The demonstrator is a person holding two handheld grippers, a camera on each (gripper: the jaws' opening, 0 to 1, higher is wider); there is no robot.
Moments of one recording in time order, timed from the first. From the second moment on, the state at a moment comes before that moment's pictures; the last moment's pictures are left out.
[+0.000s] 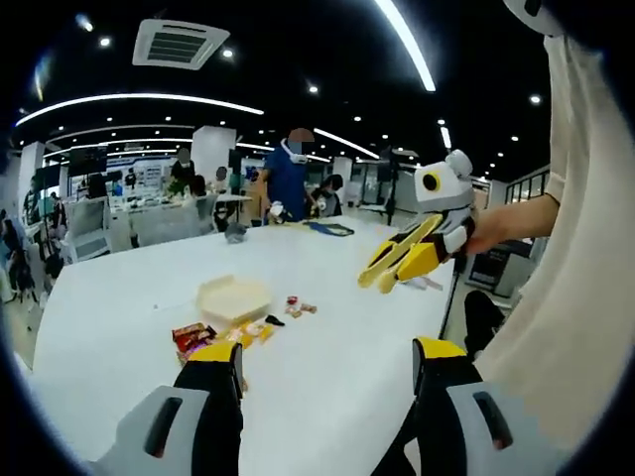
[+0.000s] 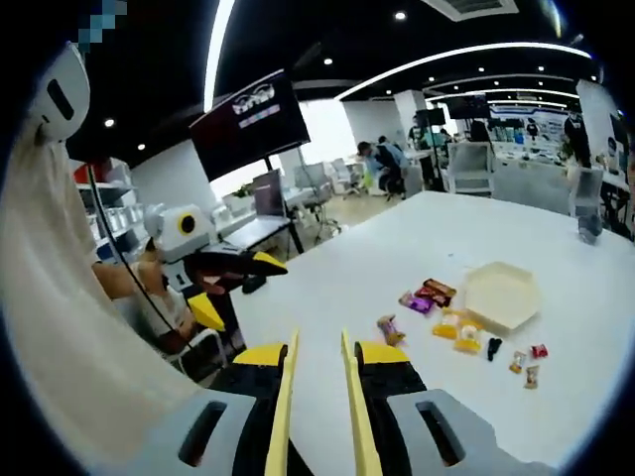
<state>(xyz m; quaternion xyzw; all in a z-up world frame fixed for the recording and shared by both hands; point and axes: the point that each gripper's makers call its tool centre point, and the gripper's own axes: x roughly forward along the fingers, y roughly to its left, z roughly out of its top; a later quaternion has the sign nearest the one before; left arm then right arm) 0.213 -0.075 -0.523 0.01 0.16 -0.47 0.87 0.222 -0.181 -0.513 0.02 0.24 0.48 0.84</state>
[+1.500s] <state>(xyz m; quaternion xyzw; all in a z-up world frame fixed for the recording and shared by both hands) 0.269 -0.136 -0.527 0.01 0.20 -0.39 0.90 0.306 -0.242 -0.541 -0.08 0.24 0.51 0.83</state>
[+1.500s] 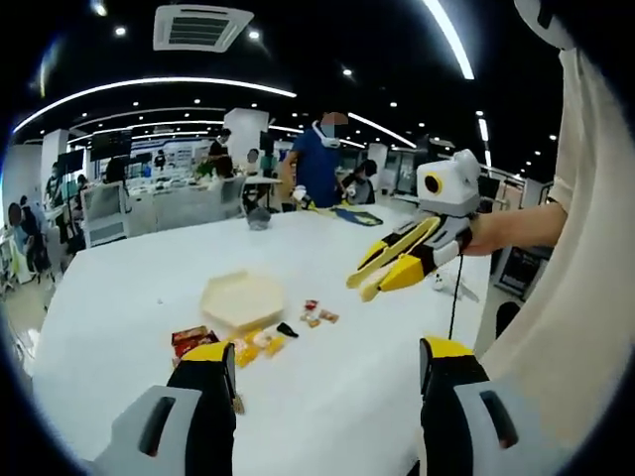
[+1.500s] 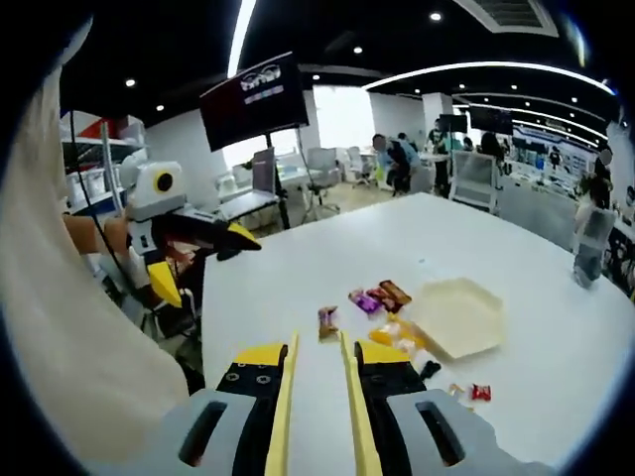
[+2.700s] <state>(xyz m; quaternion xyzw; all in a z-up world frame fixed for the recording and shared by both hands) 0.257 -0.030 -0.542 -0.04 0.21 -0.32 0.92 0.350 -0.114 -0.598 -0.19 0.27 0.54 0.77</state>
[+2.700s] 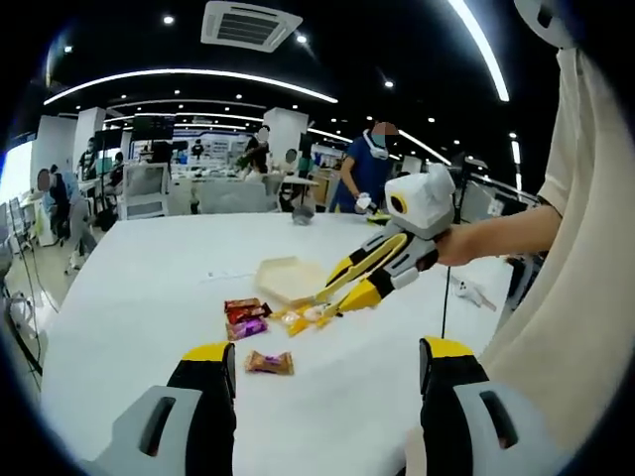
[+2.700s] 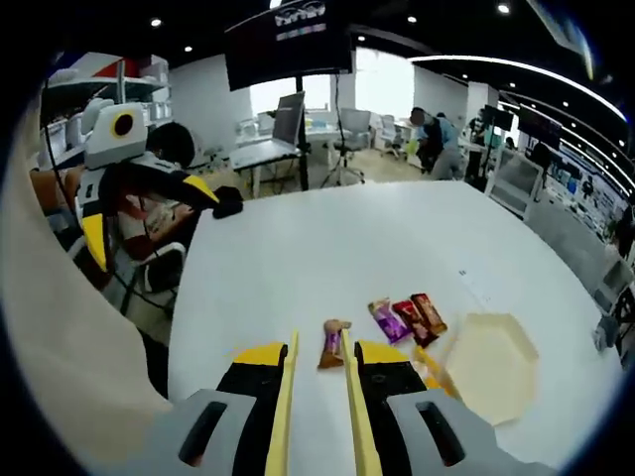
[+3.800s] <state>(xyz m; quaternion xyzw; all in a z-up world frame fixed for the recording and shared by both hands) 0.254 -0.008 -0.558 -0.03 0.23 -0.32 0.92 0.366 -0.068 -0.666 -0.24 0.33 0.54 0.74</state>
